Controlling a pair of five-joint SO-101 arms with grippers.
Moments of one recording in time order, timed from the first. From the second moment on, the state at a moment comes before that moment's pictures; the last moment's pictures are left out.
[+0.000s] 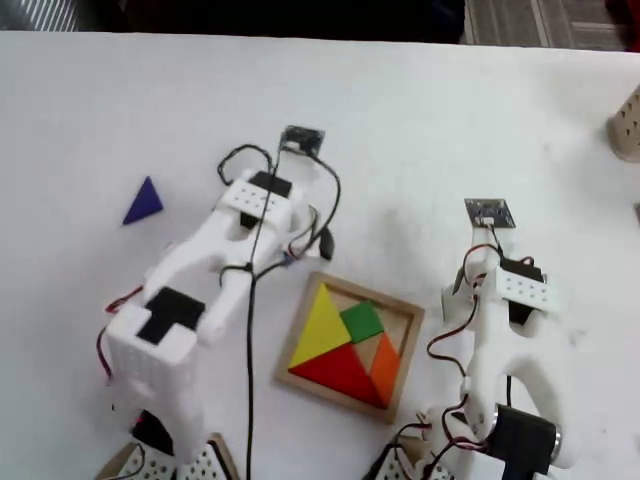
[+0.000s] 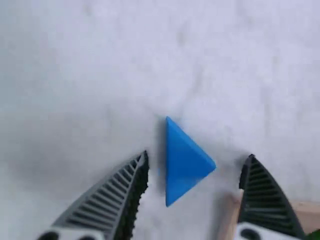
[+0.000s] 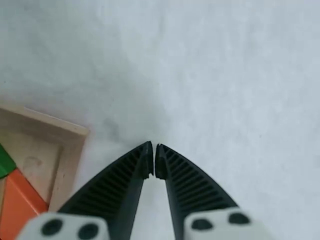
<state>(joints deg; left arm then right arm) 17.9 23.8 8.4 59.3 11.5 14.3 -17.0 53.9 53.5 21.7</state>
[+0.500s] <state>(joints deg) 17.4 28.2 1.6 62.1 7.7 14.3 -17.0 53.9 53.5 21.7</state>
